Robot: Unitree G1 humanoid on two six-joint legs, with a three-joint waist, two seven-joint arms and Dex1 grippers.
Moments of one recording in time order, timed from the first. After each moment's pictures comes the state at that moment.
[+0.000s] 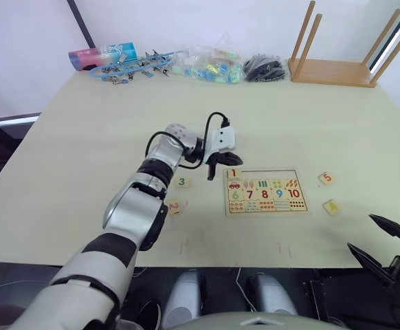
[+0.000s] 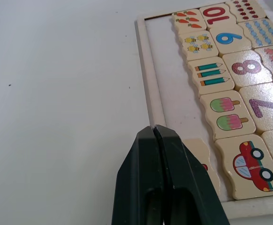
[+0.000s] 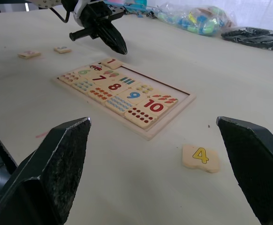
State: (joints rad) left arm -1.13 0.24 -0.28 1.20 0.14 -0.34 -1.26; right arm 0.51 -0.49 -0.52 -0.08 0.67 -0.31 1.26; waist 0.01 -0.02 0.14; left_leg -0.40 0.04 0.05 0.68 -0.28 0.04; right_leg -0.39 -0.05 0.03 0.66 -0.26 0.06
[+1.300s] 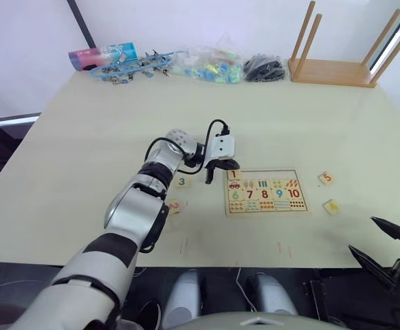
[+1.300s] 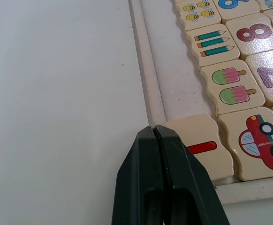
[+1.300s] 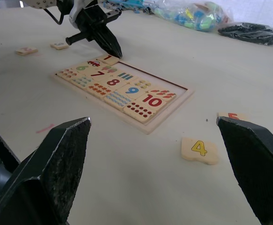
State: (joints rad) left arm -1.13 0.23 -0.28 1.26 0.21 -0.44 -1.21; right arm 0.53 -0.49 -0.52 -0.08 0.67 -0.31 1.24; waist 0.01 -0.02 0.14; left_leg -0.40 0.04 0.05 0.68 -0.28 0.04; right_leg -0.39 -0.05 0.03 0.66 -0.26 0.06
